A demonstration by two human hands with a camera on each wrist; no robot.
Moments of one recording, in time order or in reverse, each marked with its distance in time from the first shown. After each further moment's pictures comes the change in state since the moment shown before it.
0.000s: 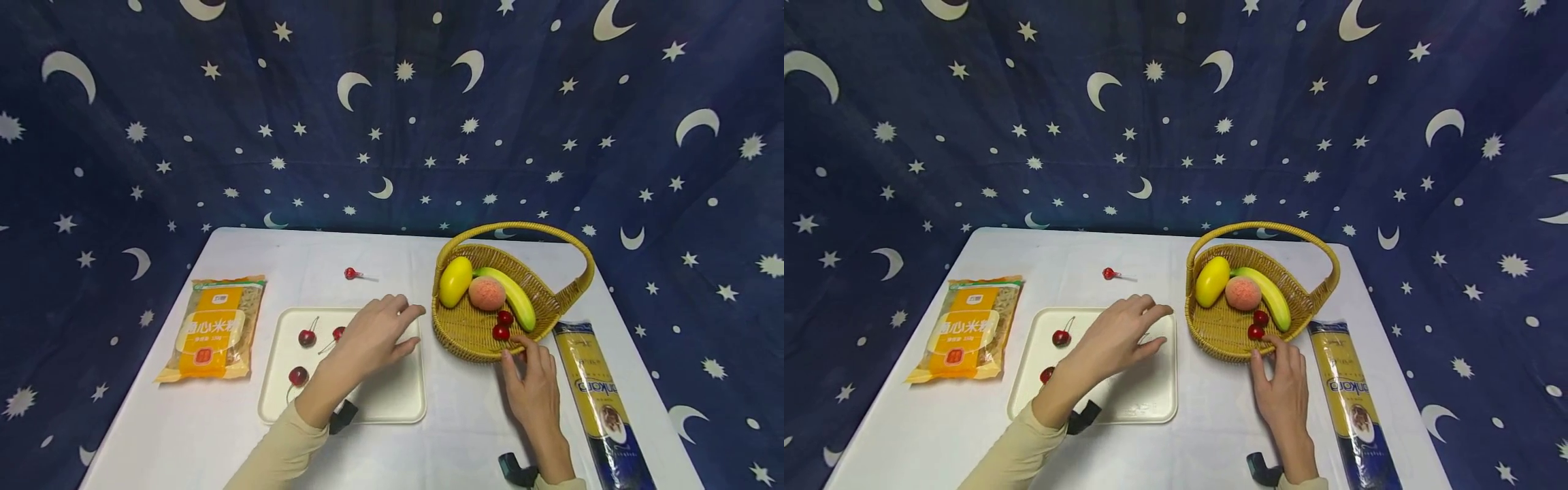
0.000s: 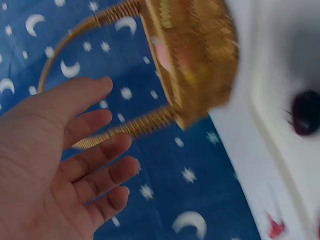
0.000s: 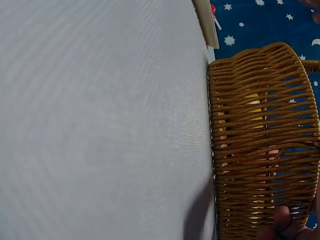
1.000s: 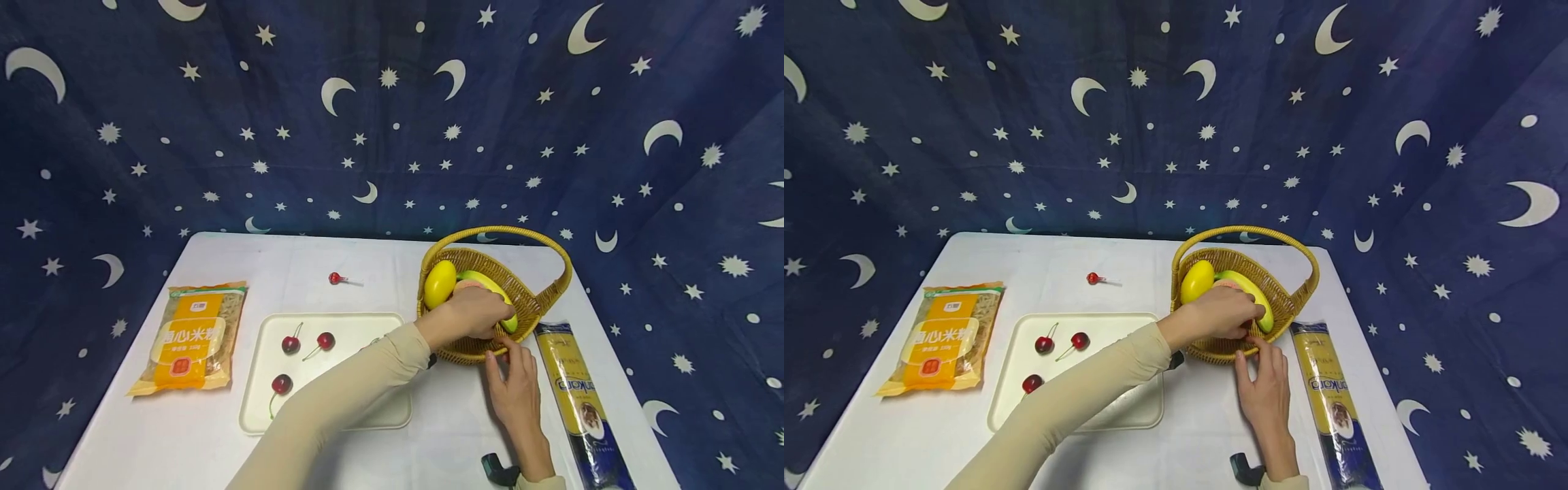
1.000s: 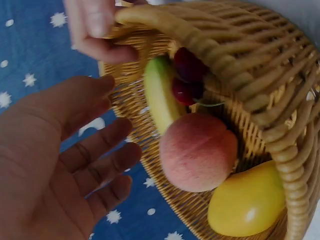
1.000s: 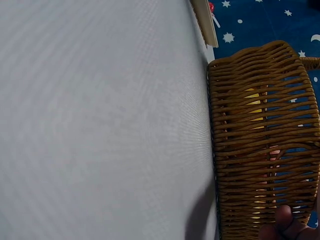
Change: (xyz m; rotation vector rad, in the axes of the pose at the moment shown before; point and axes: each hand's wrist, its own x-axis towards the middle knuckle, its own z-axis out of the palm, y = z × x) left_hand 0.168 0.088 0.055 0.102 -0.472 0.298; right_hand -0.002 0.002 0.005 -0.005 0.018 0.008
